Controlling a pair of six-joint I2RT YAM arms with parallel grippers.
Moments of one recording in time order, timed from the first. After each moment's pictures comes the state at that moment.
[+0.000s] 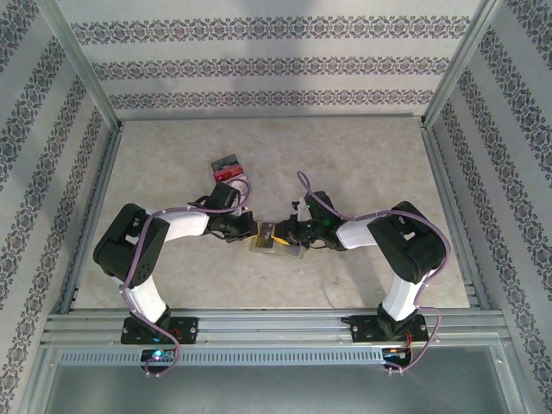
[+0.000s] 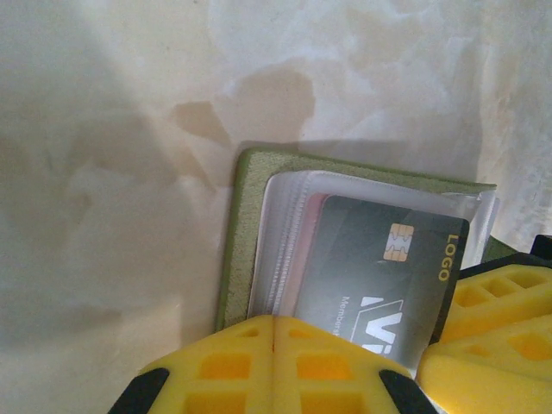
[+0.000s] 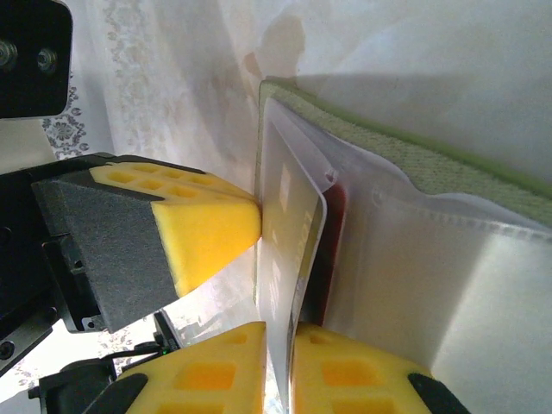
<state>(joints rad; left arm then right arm) -0.45 1.74 0.84 -0.14 0.51 -0.70 0.56 1.77 0.66 0.39 -0.71 1.02</state>
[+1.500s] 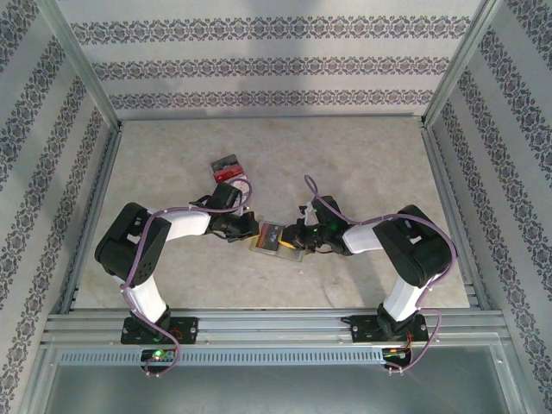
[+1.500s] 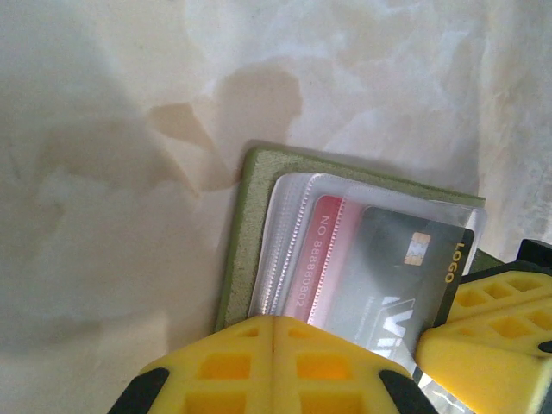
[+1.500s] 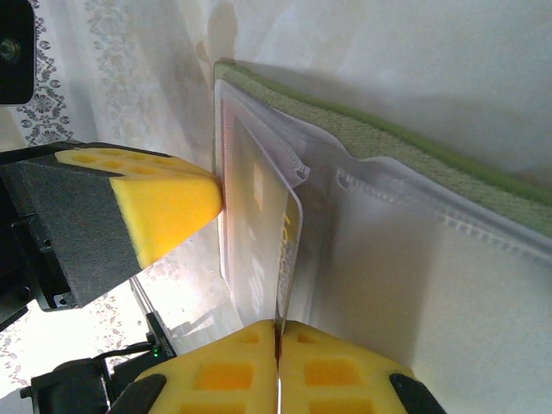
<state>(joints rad) -0.46 1.75 0.85 -0.14 0.51 -0.69 0.53 1.73 0.58 0.40 -0.70 1.02</state>
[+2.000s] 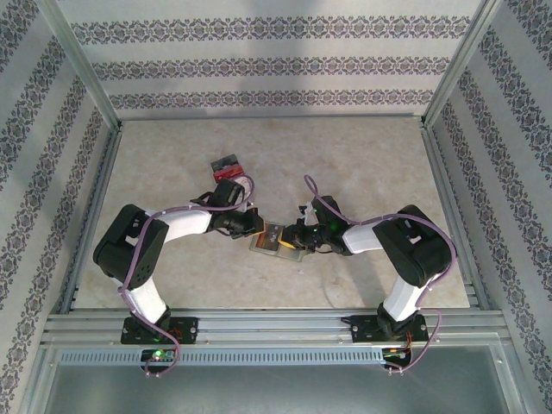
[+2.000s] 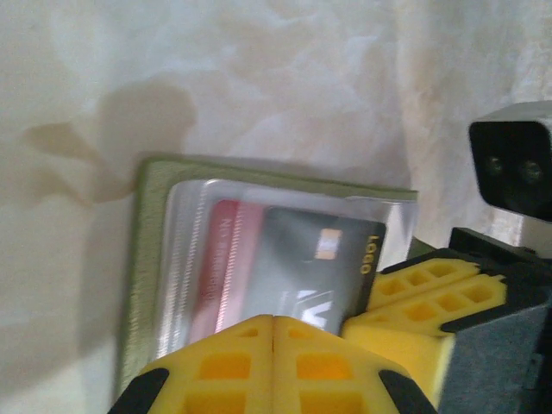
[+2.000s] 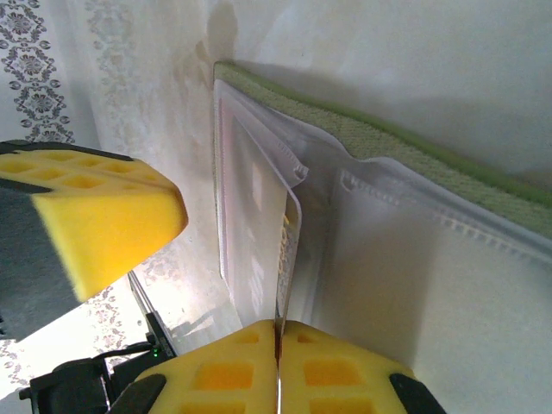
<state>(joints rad) -0.48 1.73 0.89 -0.15 0.55 -0.70 0.53 1.73 0.58 0.40 -0.70 1.02</state>
